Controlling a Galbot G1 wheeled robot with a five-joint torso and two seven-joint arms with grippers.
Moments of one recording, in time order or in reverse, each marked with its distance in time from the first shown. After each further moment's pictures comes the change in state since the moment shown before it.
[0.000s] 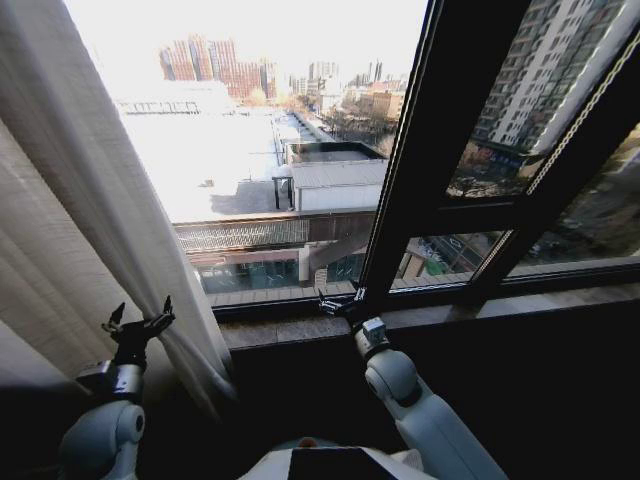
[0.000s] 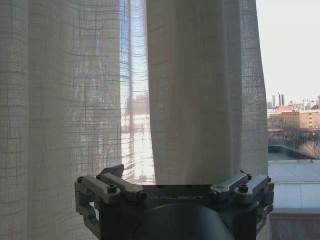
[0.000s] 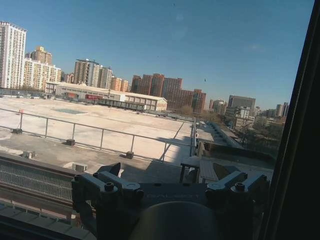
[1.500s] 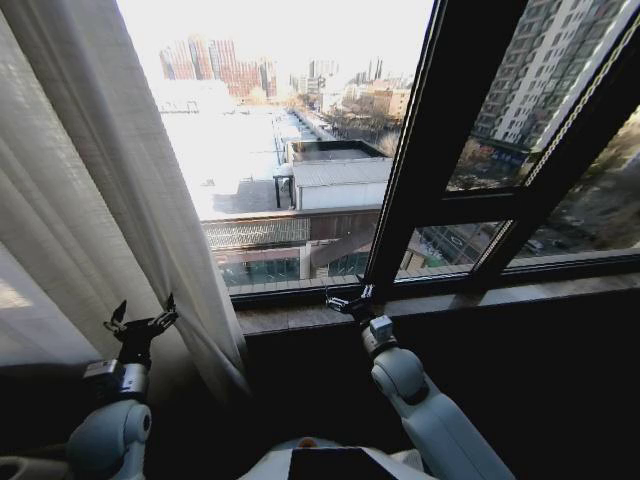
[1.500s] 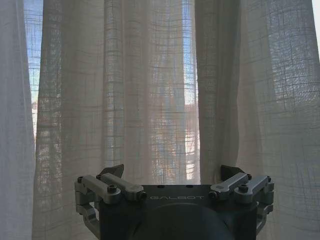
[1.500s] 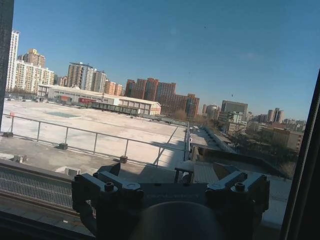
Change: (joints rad) left arm 0.002 -0.038 0.024 -0.027 0.048 -0.012 -0.035; right arm -0.004 -0.014 0.037 0.001 0.004 0.030 0.000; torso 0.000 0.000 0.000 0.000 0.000
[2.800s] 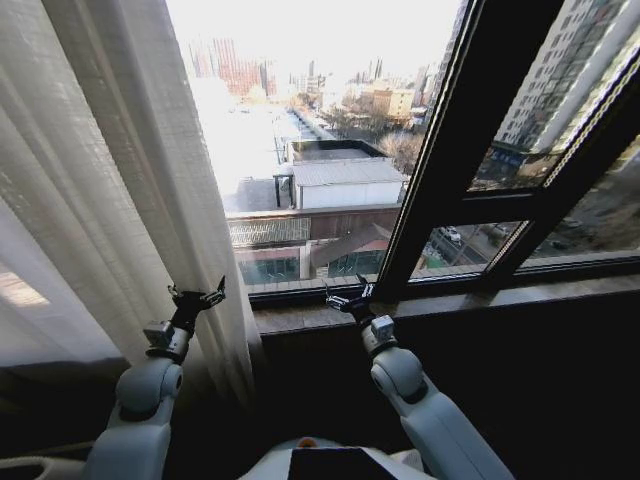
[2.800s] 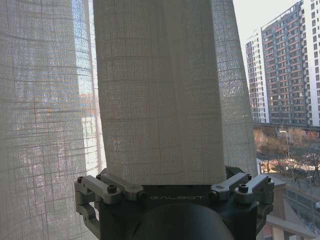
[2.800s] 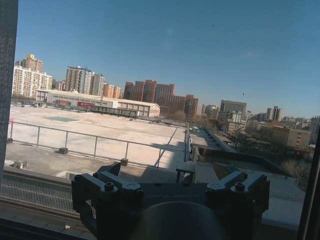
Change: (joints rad) left arm -0.230 0.197 0.254 0.142 -0.005 0.089 0.088; right arm 0.003 0.003 -0.001 -0.014 0.024 0.024 0.009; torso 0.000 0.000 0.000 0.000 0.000
